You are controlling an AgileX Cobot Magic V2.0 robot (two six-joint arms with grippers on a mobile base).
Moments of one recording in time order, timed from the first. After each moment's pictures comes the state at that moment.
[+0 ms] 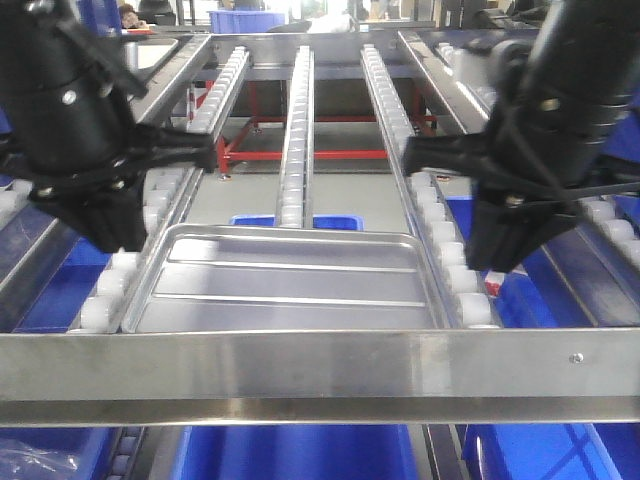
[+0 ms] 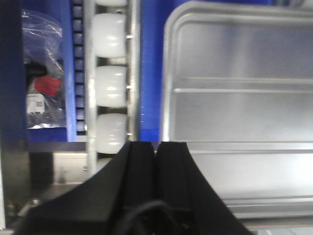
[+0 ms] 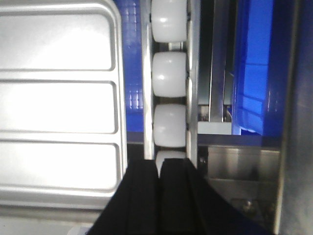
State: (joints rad) left arm -0.58 1.66 -1.12 0.24 0.67 -0.65; right arm 0.39 1.70 -1.09 0.00 0.64 0.50
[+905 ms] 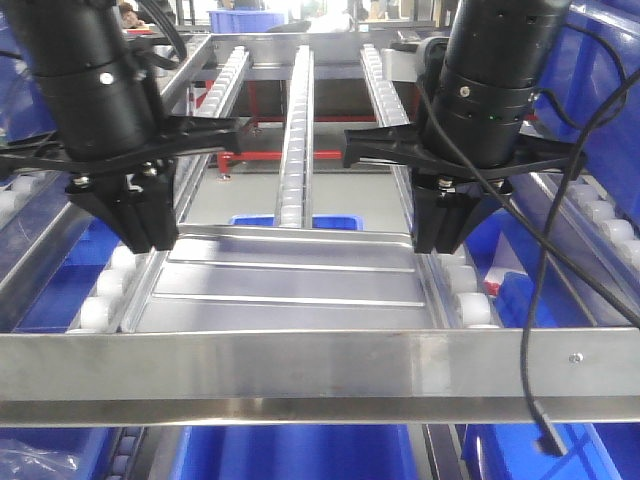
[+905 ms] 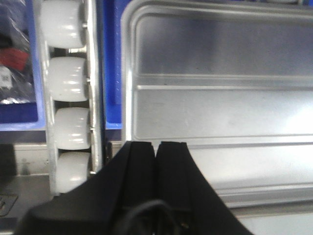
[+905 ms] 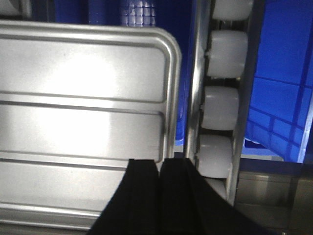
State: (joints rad) left arm -0.51 1.75 -1.25 0.00 0.78 -0.45; right arm 0.46 1.79 -1.26 -0.05 0.72 0.53
